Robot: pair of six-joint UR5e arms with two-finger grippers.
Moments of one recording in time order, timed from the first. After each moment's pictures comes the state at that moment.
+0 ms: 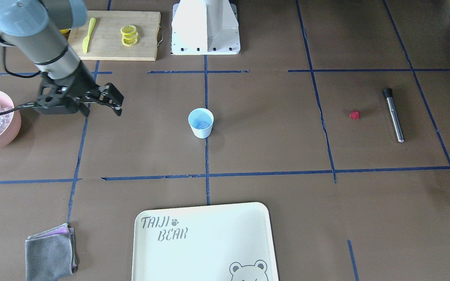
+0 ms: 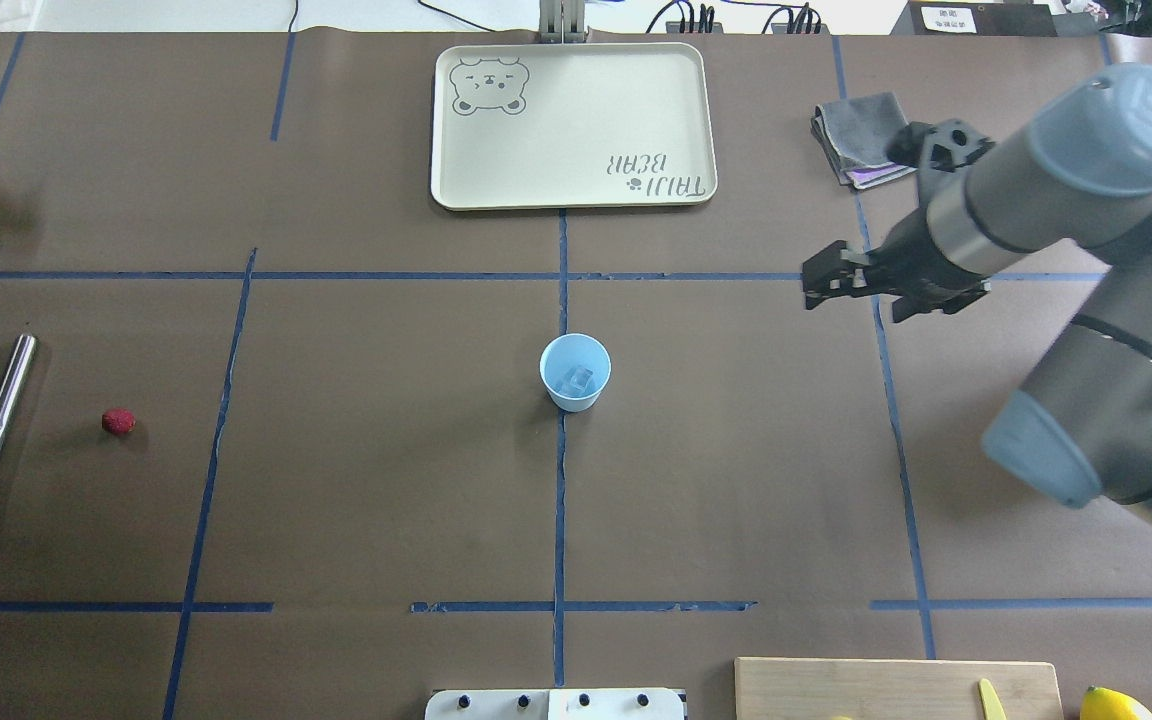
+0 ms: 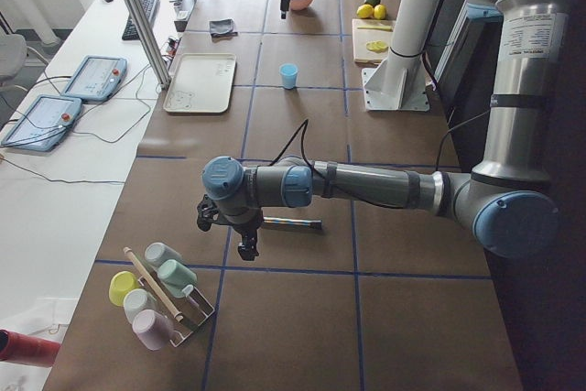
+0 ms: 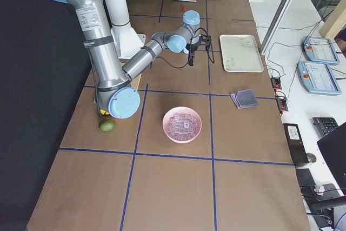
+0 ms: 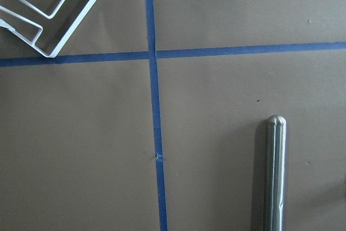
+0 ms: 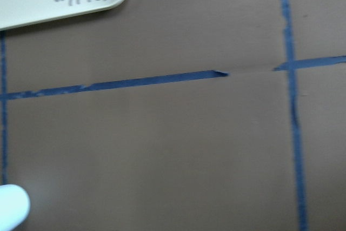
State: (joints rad) left arm -1.50 -1.61 -1.62 -1.43 -2.43 0.05; right arm 0.86 -1.34 1.97 -1.45 2.13 1.06
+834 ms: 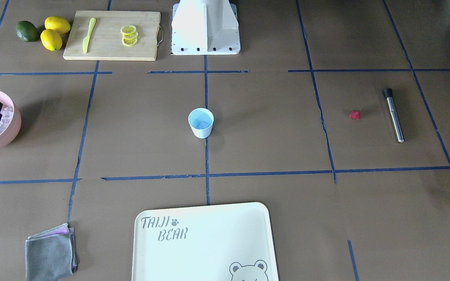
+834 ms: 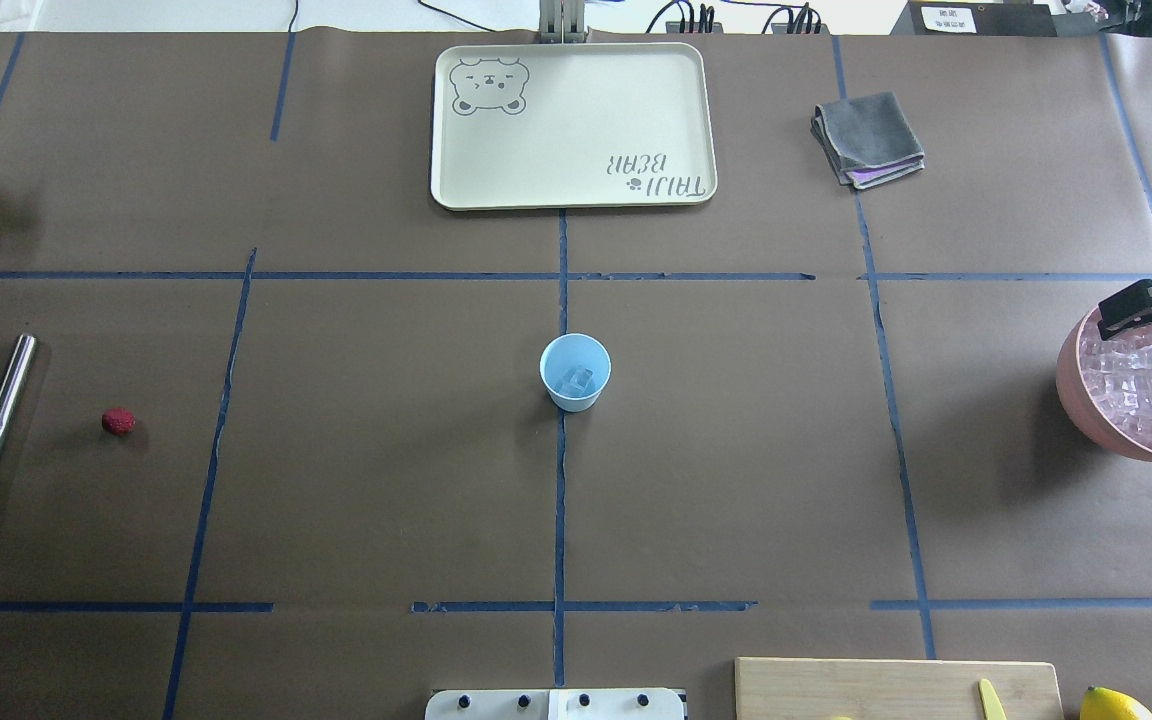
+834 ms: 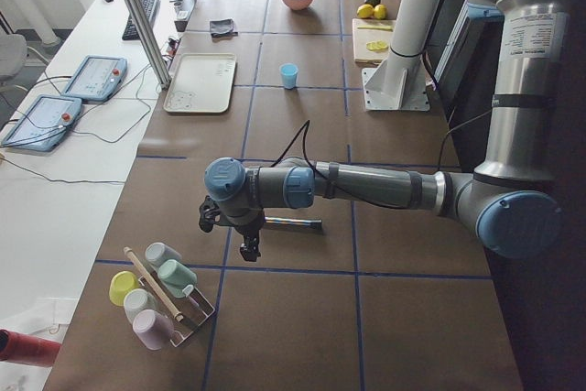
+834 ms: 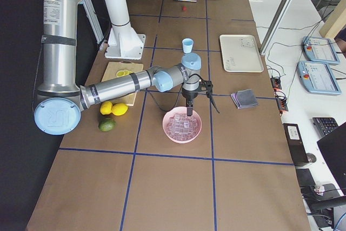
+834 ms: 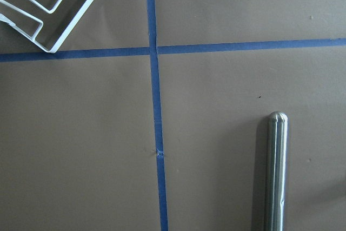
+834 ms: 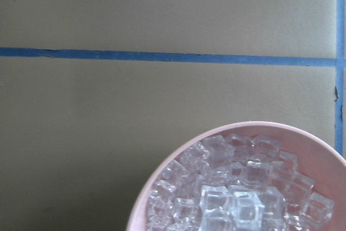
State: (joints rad) left arm -1.50 -1.60 -1.63 -1.43 -2.43 0.05; right arm 1.12 -1.65 1.89 -1.44 2.15 0.58
